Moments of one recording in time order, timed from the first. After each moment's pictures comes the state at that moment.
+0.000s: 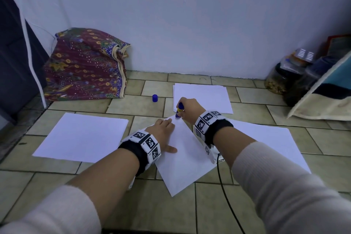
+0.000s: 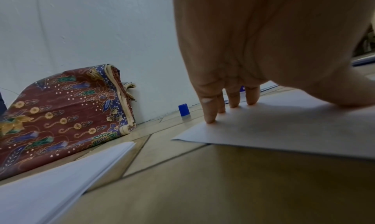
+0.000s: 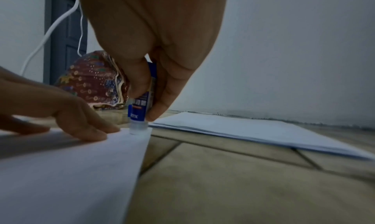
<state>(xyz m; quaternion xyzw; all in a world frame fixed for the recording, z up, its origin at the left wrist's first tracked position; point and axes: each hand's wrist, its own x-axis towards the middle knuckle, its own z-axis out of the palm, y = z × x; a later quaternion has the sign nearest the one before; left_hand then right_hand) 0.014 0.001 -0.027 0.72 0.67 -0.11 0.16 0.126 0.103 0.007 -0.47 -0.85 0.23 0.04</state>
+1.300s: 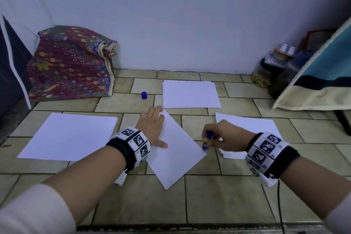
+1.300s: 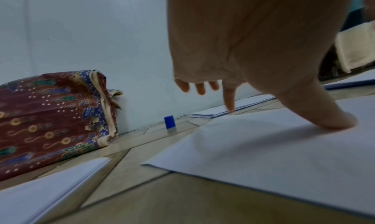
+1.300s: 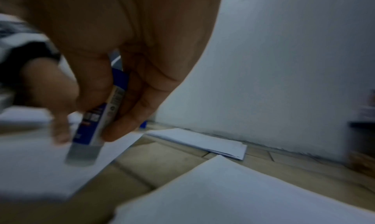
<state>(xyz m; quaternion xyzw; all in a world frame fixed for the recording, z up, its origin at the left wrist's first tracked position) 0.026 -0.003 -0.014 0.73 0.67 -0.13 0.04 0.272 0.045 0.034 -0.35 -0.90 0.25 -0.07</state>
